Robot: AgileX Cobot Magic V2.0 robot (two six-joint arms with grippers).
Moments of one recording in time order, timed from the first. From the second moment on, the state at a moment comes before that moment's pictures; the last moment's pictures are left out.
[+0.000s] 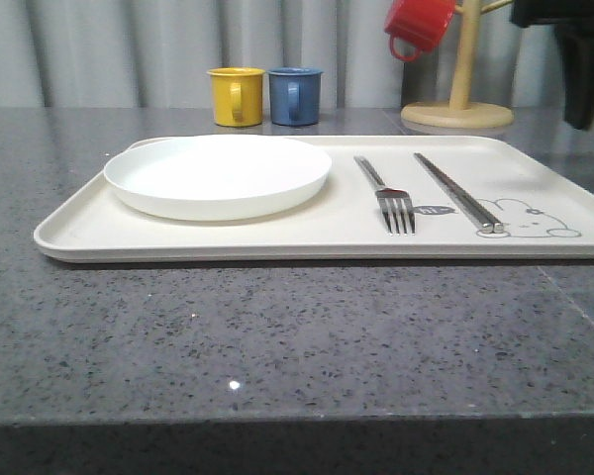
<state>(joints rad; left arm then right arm) 0.00 0.14 -0.34 -0.15 0.26 0.23 0.06 1.72 -1.56 0.00 1.22 0.13</state>
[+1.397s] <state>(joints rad) 0.00 0.14 -0.34 -0.15 0.26 0.23 -0.23 1.88 -1.56 -0.03 1.13 -0.04</state>
